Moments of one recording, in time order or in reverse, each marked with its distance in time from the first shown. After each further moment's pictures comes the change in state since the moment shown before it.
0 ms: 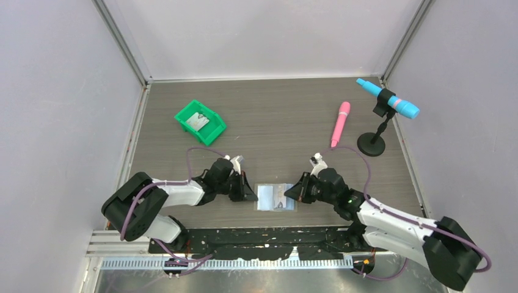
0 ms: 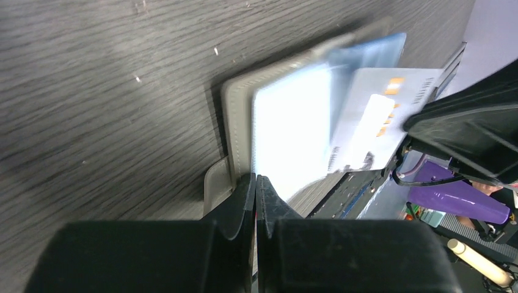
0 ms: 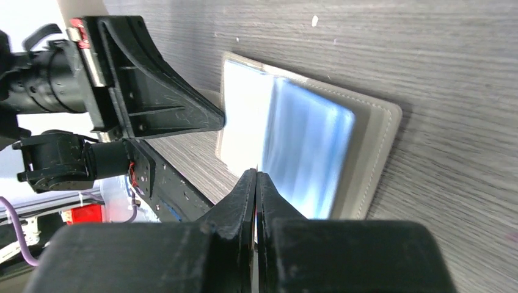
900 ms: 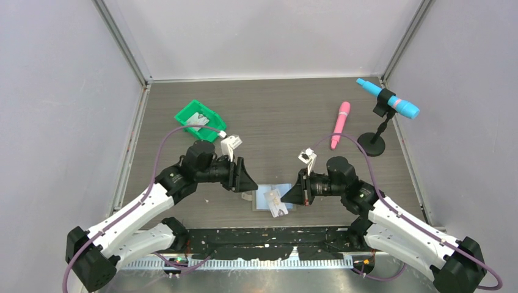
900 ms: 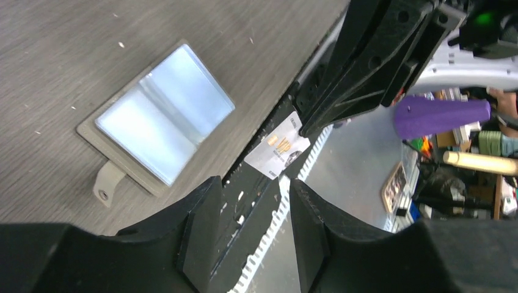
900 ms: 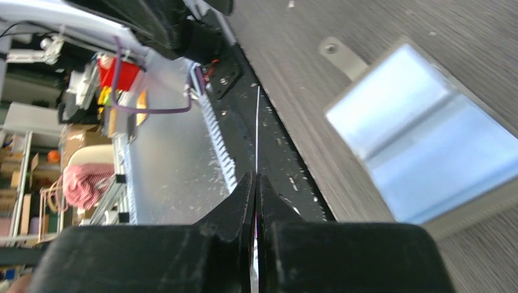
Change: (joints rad) left arm -0.002 -0.521 0.329 -0.609 0.097 0.303; right arm -0.043 -0.188 0.223 -0.293 -0.441 -0.372
